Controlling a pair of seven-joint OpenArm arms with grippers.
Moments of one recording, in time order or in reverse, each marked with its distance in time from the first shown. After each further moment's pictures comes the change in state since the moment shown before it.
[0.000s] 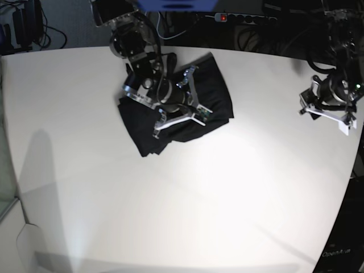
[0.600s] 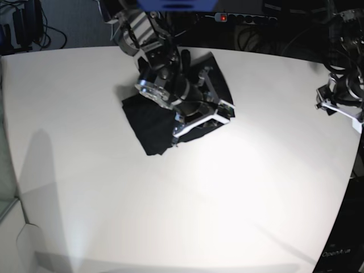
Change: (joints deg) left arm 0.6 0.2 -9.2 -4.2 0.0 -13.9 0.2; right arm -1.1 -2.1 -7.9 9.7 -7.9 0.1 -1.0
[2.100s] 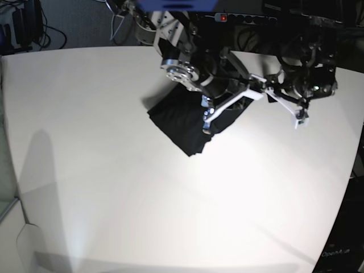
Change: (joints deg) left arm -4.3 5.2 26.2 -8.5 7.1 0.2 -2.3; right arm -1.2 0.5 -15.6 5.3 1.3 -1.0 -11.4
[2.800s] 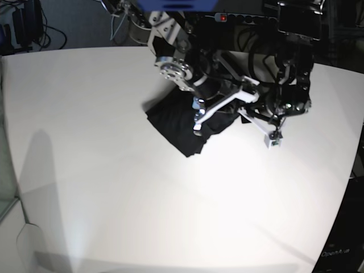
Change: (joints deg) left arm -8.2 7.8 5.7 -5.9 3.2 0.0 -4.9; right arm -0.5 1.9 0.2 1.0 -2.3 -1.0 -0.2
